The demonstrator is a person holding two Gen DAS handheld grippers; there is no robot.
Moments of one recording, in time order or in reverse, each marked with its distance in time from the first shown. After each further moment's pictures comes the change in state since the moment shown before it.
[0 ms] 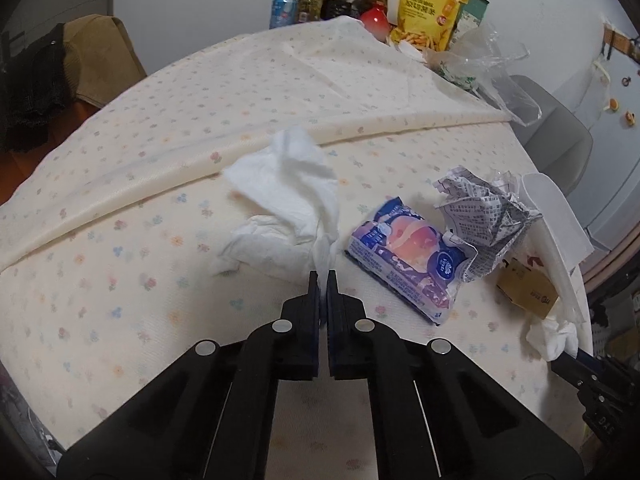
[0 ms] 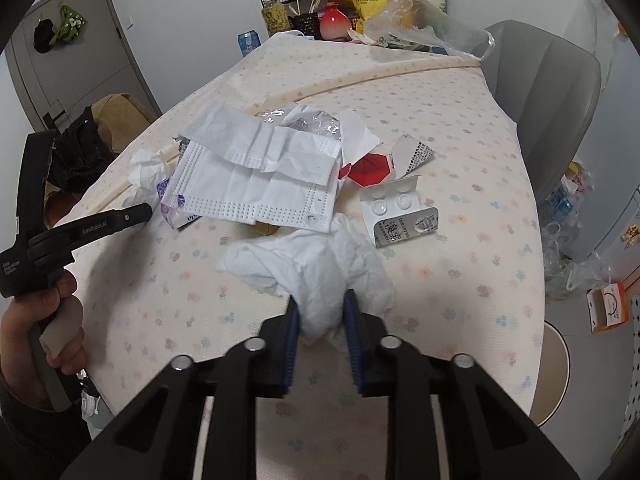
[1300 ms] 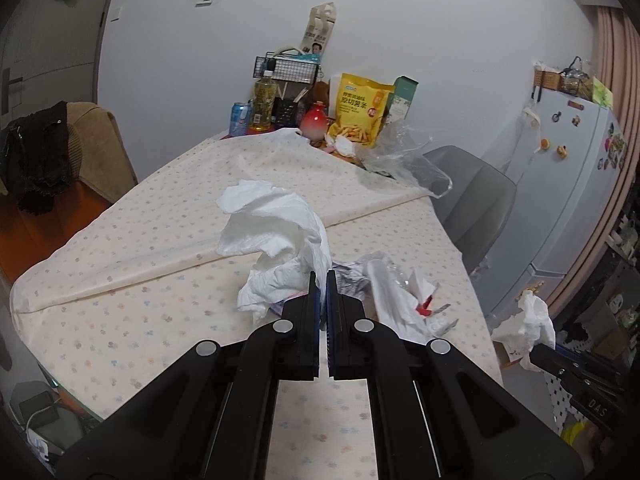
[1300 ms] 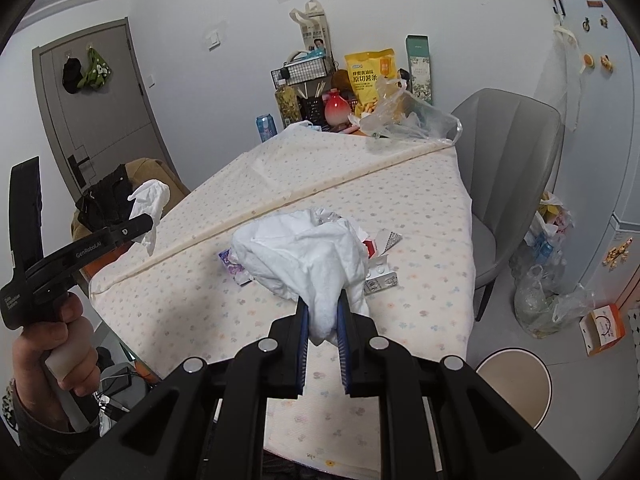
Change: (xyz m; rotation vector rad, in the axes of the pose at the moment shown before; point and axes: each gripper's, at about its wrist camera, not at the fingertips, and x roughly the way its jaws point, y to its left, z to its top) left arm -0.147 -0.044 -0.003 0.065 -0.294 -0.163; right arm -0.143 0.012 -0.013 -0.010 -0.268 -0.004
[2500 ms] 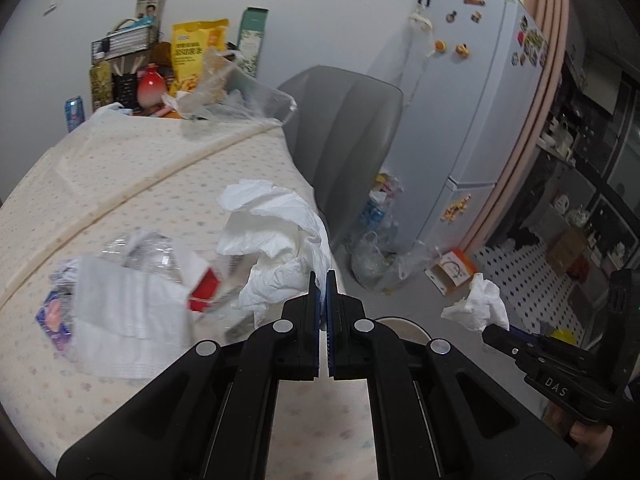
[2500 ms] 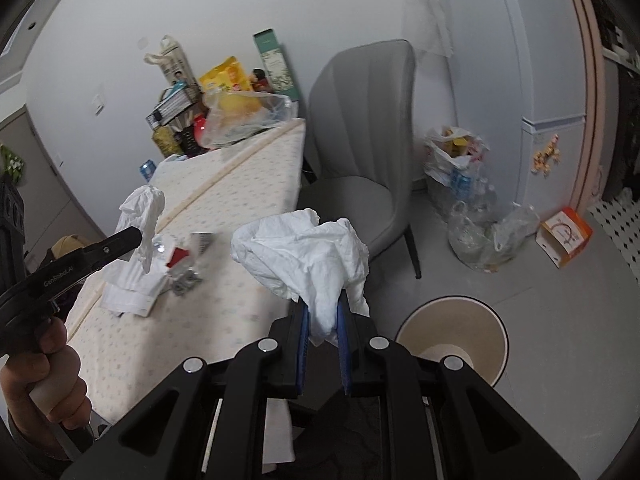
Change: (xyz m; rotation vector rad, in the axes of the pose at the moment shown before) left arm 0.106 -0.217 -0.039 0.269 0.212 -0.287; right arm -0.016 -0.206 -0.061 0.377 -0.007 -0.195
